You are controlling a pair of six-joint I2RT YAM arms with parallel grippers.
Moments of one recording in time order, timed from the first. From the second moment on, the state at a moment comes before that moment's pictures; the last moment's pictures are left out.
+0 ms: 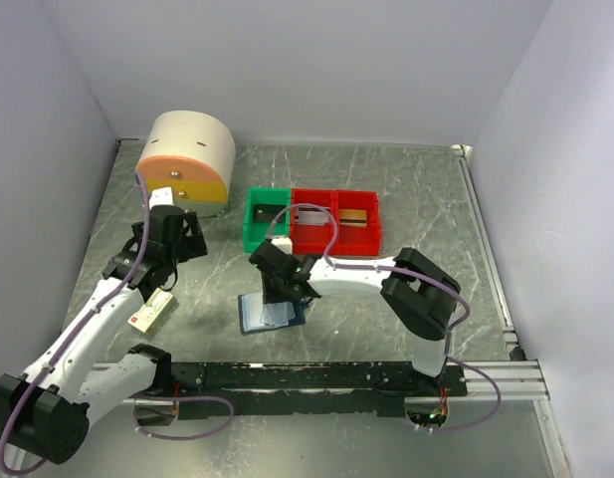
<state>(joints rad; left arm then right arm) -0.34 0.94 0.79 -0.54 -0.48 -0.41 1.07 1.87 1.17 -0.34 0.17 0.81</state>
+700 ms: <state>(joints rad) -0.55 1.19 0.54 -0.18 0.38 -0.61 0.85 1.72 0.68 0.32 -0.31 0.97</state>
